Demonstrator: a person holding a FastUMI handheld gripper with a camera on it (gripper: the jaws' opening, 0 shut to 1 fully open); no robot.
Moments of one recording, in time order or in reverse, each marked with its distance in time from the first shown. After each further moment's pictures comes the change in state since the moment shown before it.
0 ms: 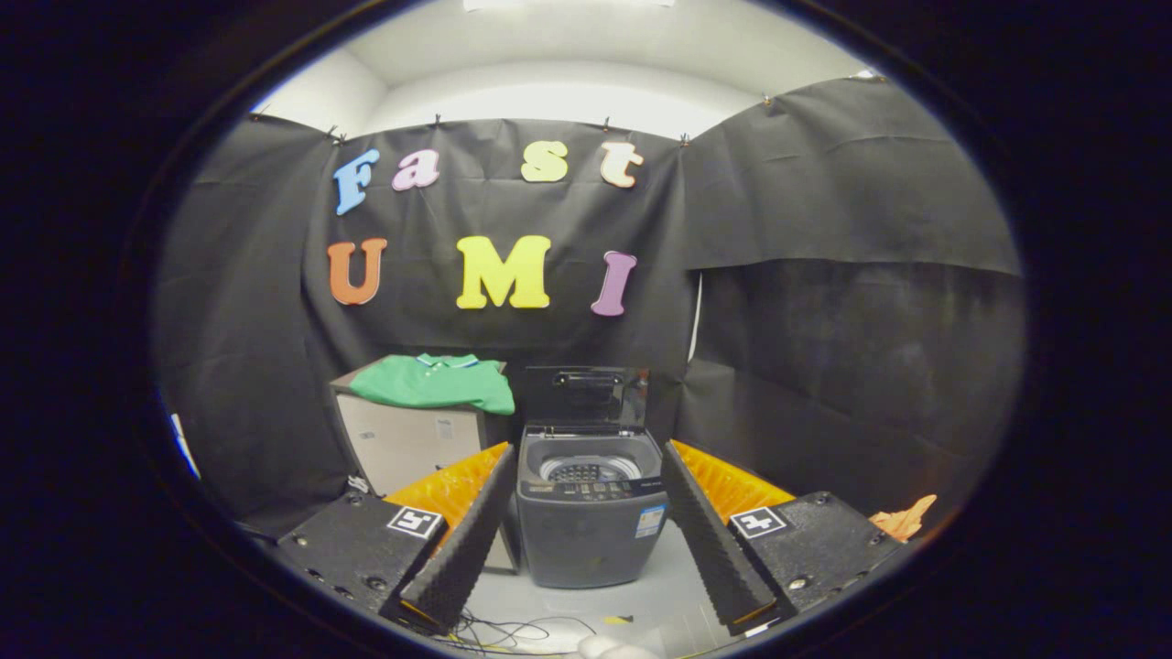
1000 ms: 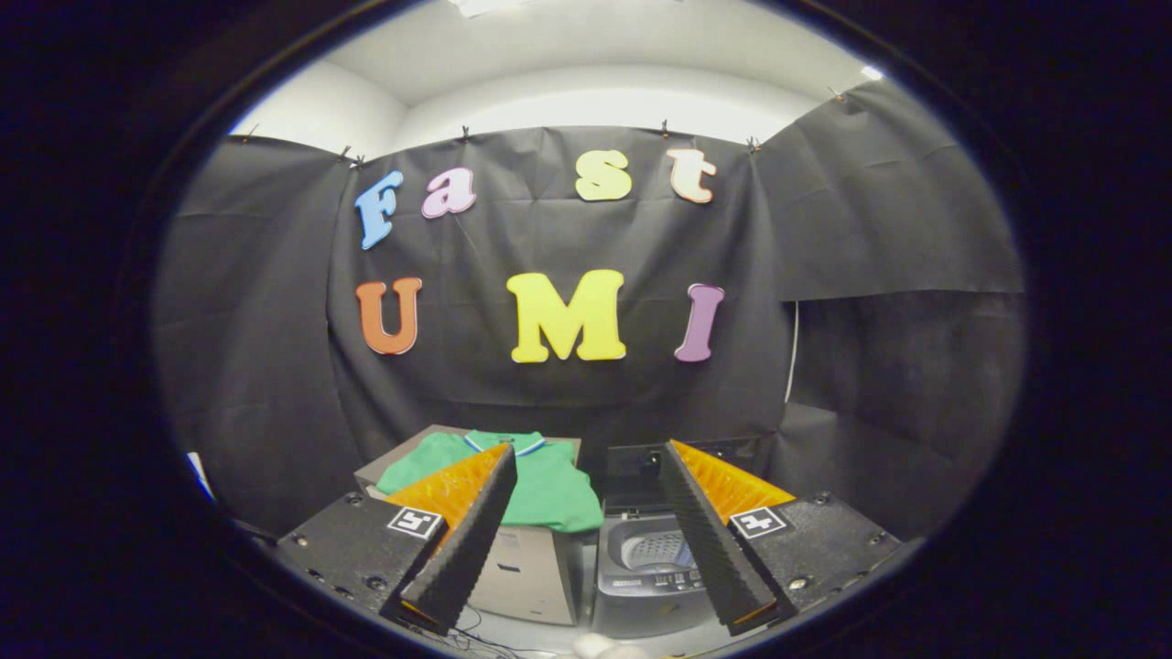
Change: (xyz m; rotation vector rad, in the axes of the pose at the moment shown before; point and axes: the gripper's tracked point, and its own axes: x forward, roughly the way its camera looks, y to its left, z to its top) arm 0.209 0.149 0.127 0.026 -0.066 0.223
